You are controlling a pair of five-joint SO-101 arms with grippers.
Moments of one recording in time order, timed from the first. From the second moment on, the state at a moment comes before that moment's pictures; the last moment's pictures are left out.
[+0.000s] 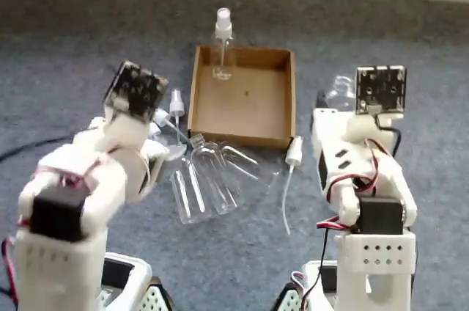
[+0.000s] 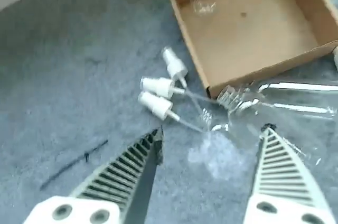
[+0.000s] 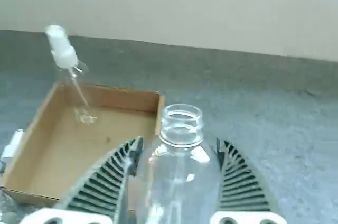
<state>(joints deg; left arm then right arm) 5.1 -56.7 26.8 83.5 -10.2 -5.8 -59.4 39.7 48.5 5.5</state>
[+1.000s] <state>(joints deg) -16.2 10.9 6.3 66.8 10.5 -17.3 -70.3 51.6 48.7 3.2</state>
